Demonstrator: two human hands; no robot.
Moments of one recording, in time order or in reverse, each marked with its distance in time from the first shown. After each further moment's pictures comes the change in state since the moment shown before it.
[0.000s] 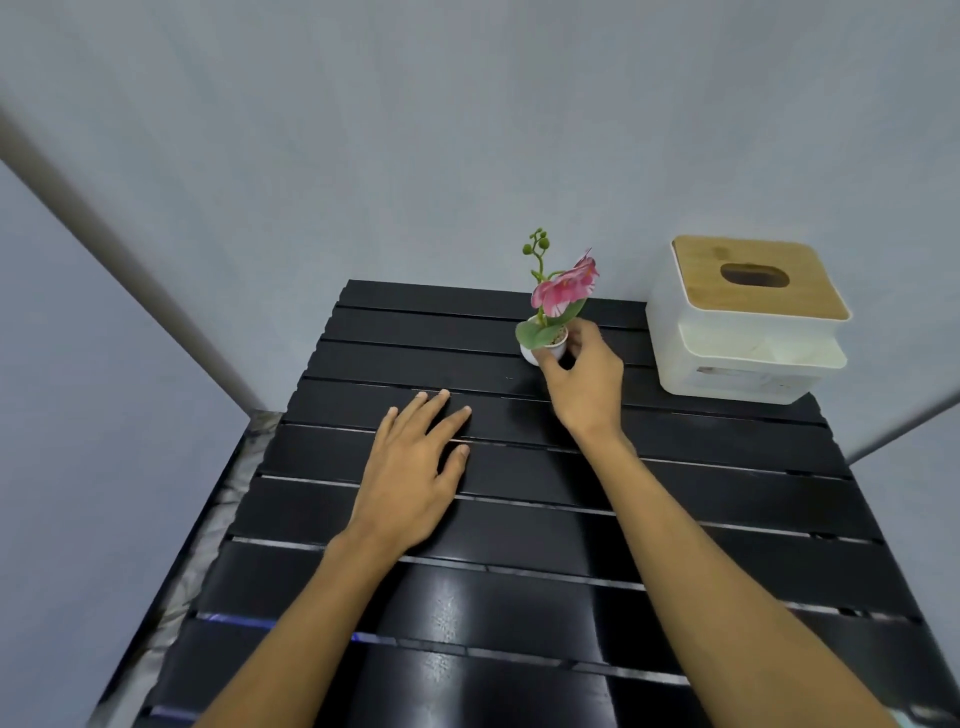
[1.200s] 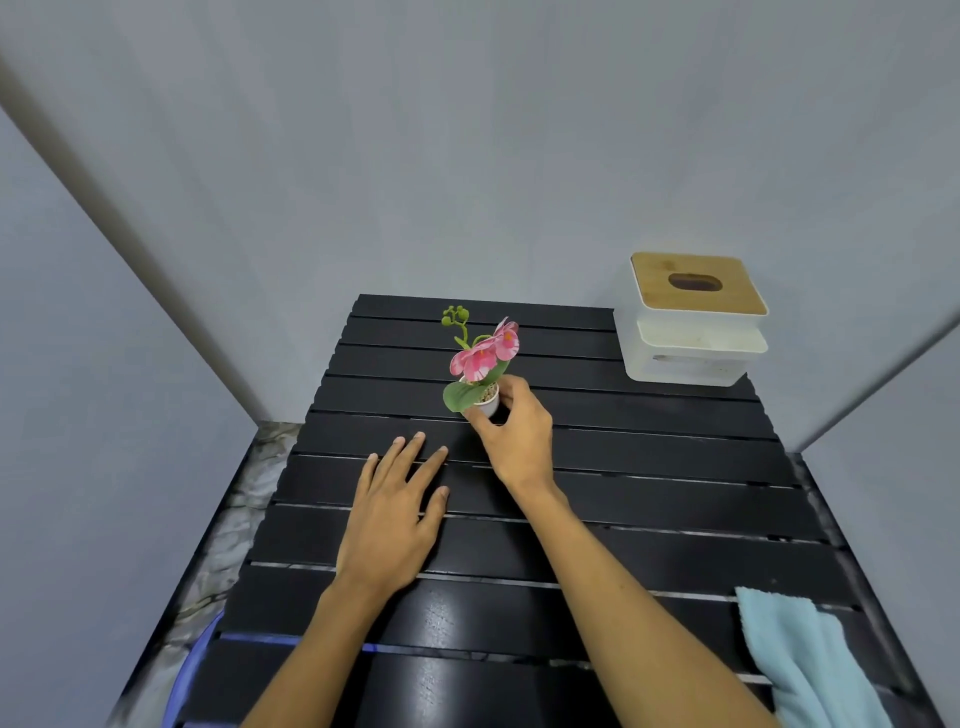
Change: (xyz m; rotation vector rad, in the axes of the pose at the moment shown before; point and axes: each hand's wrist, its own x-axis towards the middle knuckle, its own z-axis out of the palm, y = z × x) left_hand -0.085 -0.002 -0.015 0.045 0.005 -0.024; right_hand -0.105 -0.035 0.023 0.067 -0.069 -0.004
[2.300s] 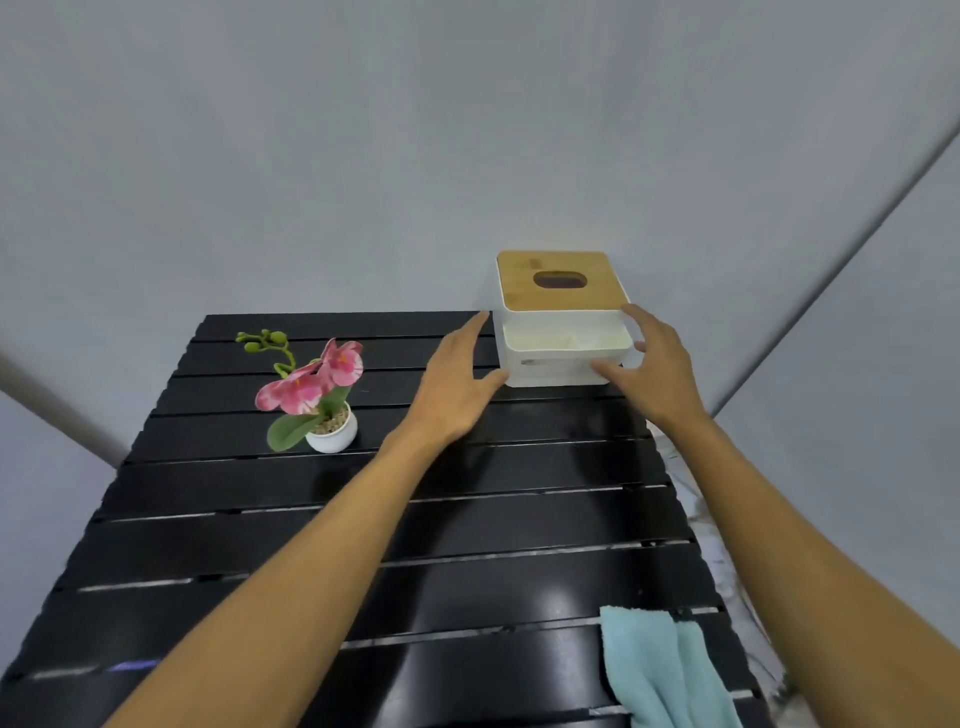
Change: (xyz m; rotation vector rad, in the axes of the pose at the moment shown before) left_hand 0.175 0.188 0.038 -0.537 -0.127 0.056; right_hand 0.092 0.071 -0.274 -0.328 0.091 -0.004
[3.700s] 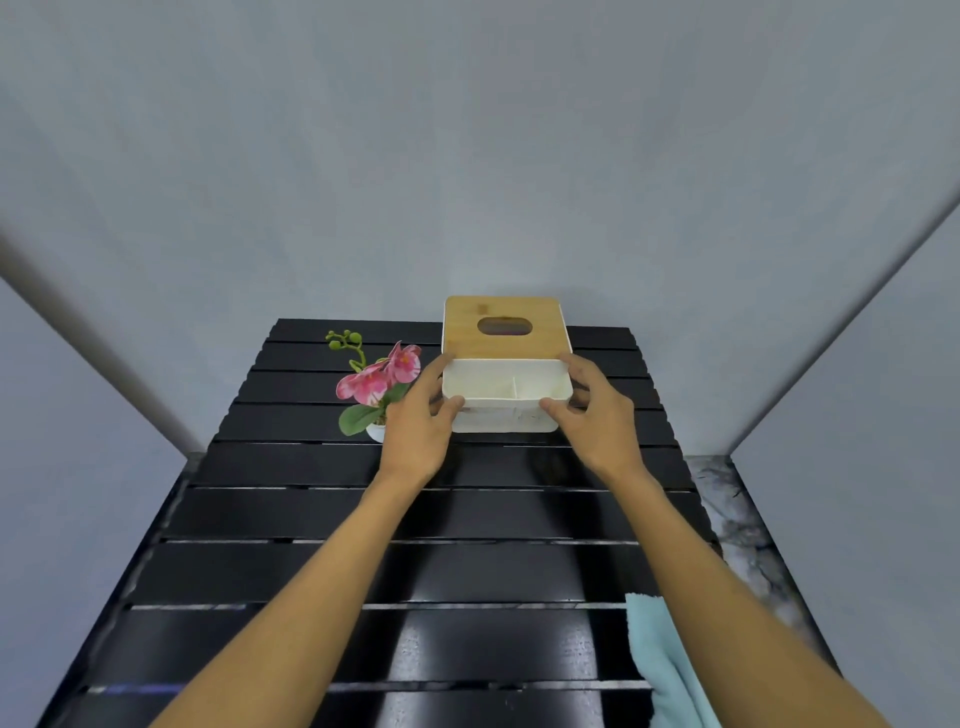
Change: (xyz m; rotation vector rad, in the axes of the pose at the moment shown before) left_hand -0.066 -0.040 -0.043 -0.253 0.244 -0.062; right_hand -0.059 -0.063 0.063 0.306 -0.114 -0.010
